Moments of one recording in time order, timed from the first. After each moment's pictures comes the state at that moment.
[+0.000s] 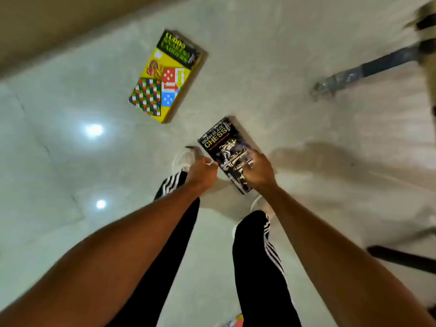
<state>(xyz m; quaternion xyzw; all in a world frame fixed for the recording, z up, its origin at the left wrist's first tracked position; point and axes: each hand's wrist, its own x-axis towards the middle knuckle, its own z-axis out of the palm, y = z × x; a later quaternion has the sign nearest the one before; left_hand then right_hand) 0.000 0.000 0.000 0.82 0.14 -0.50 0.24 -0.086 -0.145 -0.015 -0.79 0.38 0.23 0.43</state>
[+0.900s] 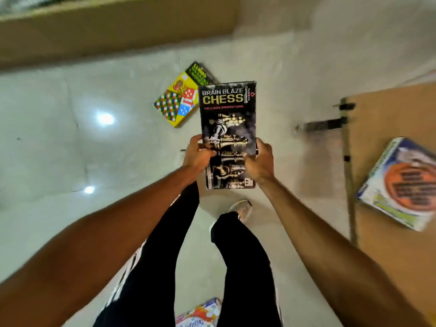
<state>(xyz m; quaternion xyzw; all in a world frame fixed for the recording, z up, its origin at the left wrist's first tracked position) 0.030 -0.044 0.178 0.74 0.27 -0.39 0.47 -0.039 -0.211 0.156 -0.78 0.38 0.21 0.46</state>
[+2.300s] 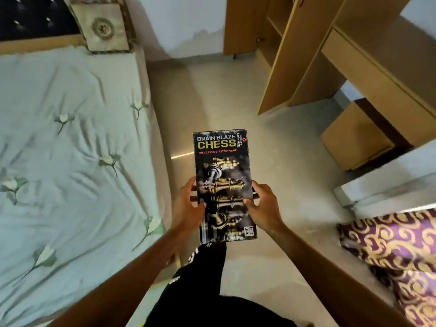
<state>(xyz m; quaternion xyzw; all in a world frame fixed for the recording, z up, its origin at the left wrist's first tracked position) 0.666 -0.453 0.548 0.82 -0.06 -0.19 0.53 0.582 -0.651 0.541 -0.87 0.27 -0.02 0.41</state>
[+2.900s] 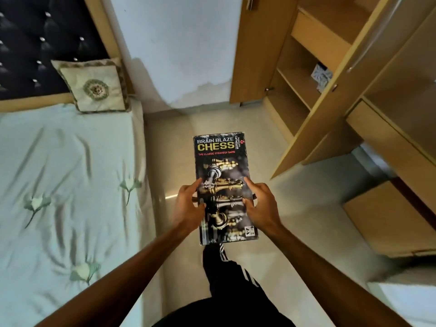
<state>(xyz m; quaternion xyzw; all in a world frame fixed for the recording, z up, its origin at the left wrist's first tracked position) 1.164 -0.650 0.560 0.86 -0.13 -0.15 0.47 1.079 -0.847 0.563 -0.90 0.21 -0.08 0.38</state>
